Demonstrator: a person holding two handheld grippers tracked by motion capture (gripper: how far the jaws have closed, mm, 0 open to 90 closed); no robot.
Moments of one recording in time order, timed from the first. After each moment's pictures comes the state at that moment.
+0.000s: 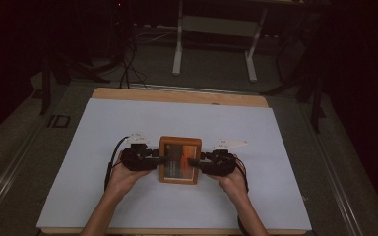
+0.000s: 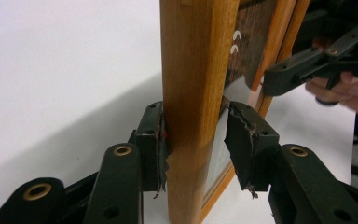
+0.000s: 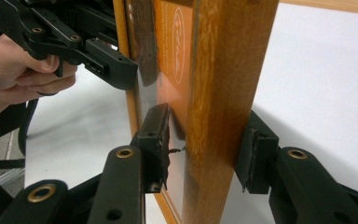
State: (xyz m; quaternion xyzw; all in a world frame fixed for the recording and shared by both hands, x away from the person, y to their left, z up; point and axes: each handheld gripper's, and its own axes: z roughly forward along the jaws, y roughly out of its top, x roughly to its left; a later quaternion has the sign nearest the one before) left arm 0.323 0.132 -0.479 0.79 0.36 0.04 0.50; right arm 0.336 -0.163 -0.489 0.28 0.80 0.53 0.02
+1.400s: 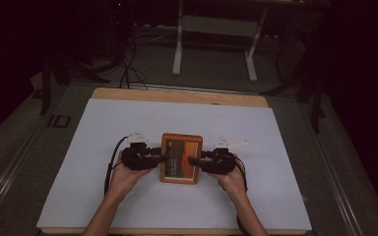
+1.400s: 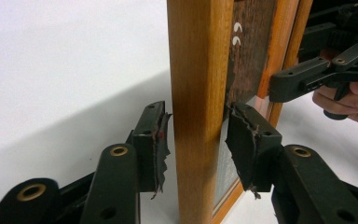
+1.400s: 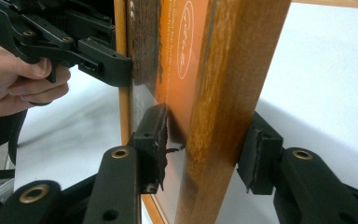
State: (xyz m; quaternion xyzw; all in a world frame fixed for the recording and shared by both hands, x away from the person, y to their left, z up) left arm 0.325 0.132 -0.483 0.78 0.38 0.05 0.49; right arm 0.344 -0.165 -0.497 0.30 0.79 0.54 0.02
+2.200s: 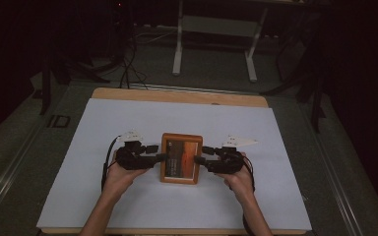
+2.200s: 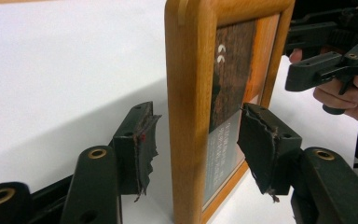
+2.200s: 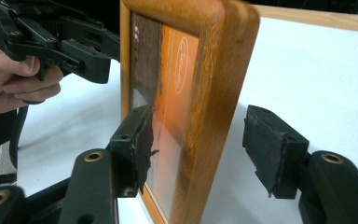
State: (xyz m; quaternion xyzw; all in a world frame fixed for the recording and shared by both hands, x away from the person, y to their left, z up) left arm 0.317 0.145 -0.469 0.77 0.39 0.05 0.51; right arm 0.338 -0.182 -0.479 0.30 0.78 0.54 0.04
